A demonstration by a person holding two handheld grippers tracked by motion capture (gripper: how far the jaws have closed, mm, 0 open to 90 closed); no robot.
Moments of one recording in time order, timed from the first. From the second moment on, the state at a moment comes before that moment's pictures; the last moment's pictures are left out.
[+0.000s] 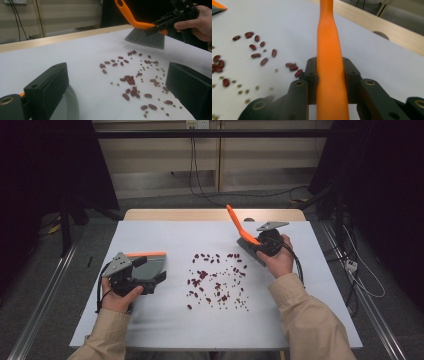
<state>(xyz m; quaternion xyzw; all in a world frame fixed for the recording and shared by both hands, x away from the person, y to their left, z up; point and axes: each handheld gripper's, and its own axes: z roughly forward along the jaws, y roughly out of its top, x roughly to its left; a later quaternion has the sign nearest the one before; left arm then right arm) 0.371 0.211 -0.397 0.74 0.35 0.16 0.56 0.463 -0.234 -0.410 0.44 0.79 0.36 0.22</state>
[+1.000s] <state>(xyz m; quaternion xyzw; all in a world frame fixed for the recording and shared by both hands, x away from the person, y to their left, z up) 0.372 0.226 -0.404 0.73 0.37 0.17 0.55 0.449 -0.194 -0.430 0.23 0.88 0.36 0.19</state>
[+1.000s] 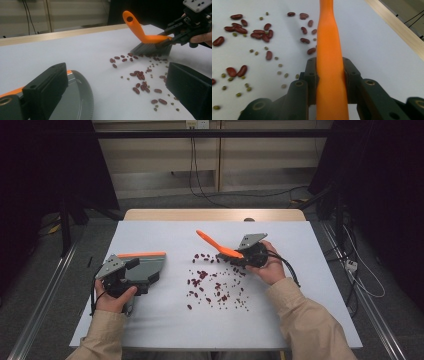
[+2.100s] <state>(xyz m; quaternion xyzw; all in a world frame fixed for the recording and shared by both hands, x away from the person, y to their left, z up) 0.371 0.219 -0.406 0.74 0.36 0.16 0.55 0.434 -0.194 -0.408 0.22 0.86 0.42 0.17</state>
